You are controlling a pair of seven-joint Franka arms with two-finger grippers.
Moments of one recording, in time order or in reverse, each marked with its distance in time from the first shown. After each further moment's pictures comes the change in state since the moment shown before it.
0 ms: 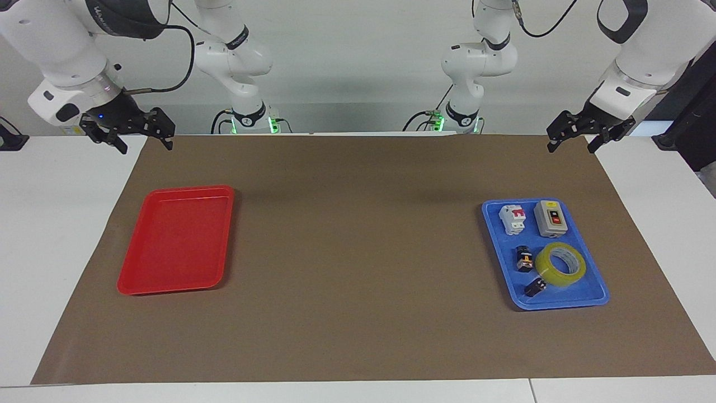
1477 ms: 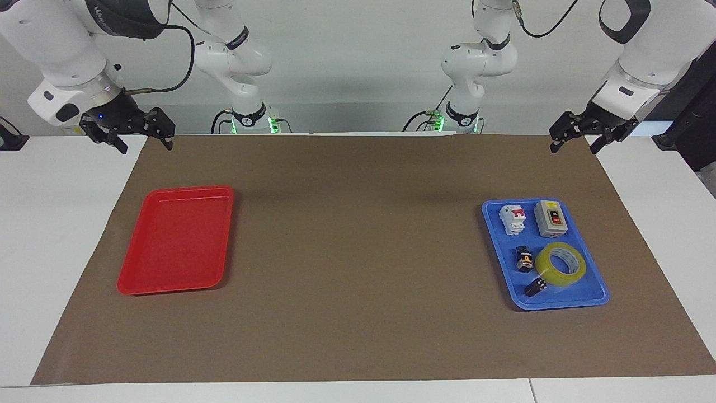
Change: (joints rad) left arm 0.025 -0.001 0.009 -0.015 0.000 0.049 0.030; right arm 0.000 0.000 0.000 0.000 0.000 0.000 0.000
